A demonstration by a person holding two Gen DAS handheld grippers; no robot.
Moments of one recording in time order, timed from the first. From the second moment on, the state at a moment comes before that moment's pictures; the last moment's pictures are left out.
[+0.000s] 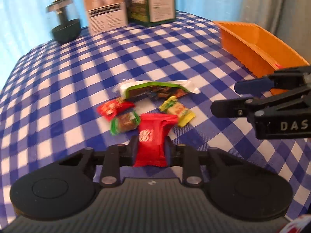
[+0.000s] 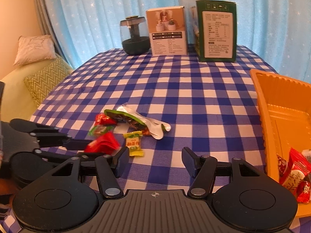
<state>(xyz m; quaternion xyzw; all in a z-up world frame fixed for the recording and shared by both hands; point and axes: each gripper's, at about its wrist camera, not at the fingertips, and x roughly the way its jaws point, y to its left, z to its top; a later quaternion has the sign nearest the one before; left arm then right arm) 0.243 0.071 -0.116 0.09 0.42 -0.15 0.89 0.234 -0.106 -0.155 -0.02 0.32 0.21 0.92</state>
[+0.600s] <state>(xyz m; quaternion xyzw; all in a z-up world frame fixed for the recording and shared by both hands) 0.223 0.097 -0.101 0.01 0.41 -0.08 0.91 0.266 -0.056 -0.182 -0.06 0.31 0.24 0.92</state>
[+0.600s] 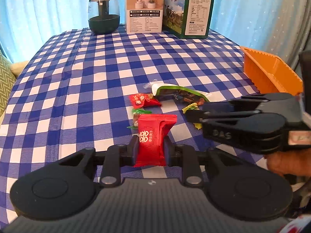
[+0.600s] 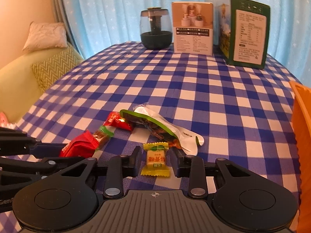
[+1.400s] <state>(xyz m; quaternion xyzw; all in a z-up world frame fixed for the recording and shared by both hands) 0.180 0.028 -0.058 -0.02 0.37 -0.11 0.92 0.194 -0.149 -0.128 -0.02 0.28 0.17 0.94</state>
